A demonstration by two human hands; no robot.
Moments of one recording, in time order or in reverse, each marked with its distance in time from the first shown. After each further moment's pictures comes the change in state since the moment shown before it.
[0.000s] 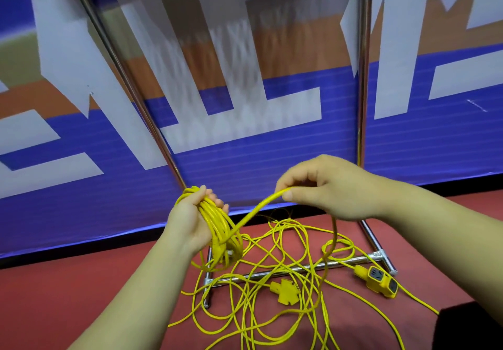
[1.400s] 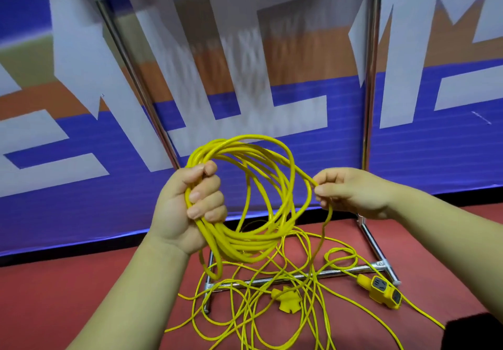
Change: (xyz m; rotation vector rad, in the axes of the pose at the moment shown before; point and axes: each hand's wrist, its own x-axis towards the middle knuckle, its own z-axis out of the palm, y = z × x) left_hand -0.067 0.039 0.037 -0.014 -0.751 0.044; right_hand 0.009 0.080 0.005 0.721 0.031 0.401
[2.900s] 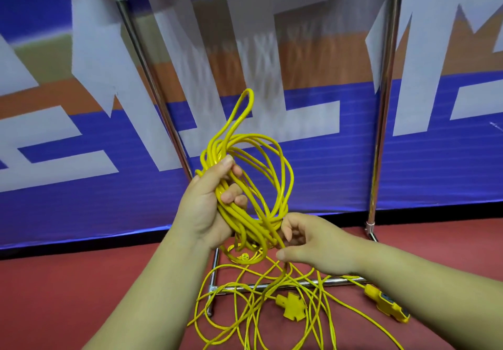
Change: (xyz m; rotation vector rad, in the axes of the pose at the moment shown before) left_hand 0.016 -0.011 0.016 0.097 0.362 0.200; right_hand -0.004 0.028 0.100 -0.322 -0.136 -0.202
